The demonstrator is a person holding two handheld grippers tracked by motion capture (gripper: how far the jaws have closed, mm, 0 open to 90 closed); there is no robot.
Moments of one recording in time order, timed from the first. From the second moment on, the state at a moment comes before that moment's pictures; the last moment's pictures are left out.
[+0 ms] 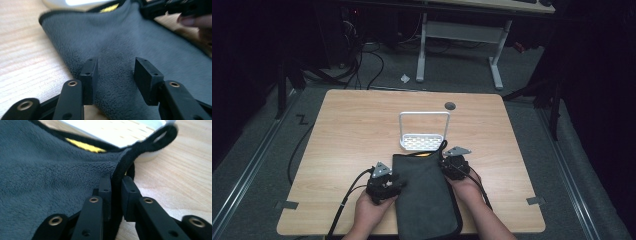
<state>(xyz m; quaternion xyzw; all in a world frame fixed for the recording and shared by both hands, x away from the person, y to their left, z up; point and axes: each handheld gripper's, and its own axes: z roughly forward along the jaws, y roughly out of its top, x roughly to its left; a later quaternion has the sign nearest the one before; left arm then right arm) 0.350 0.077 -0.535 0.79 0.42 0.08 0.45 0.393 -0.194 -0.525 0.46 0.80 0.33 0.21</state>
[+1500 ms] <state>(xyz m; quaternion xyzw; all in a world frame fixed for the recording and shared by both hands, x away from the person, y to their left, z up) 0.392 0.077 -0.535 0.77 0.45 0.07 0.44 0.349 -0.236 -0.522 0.47 0.78 0.35 0.23</state>
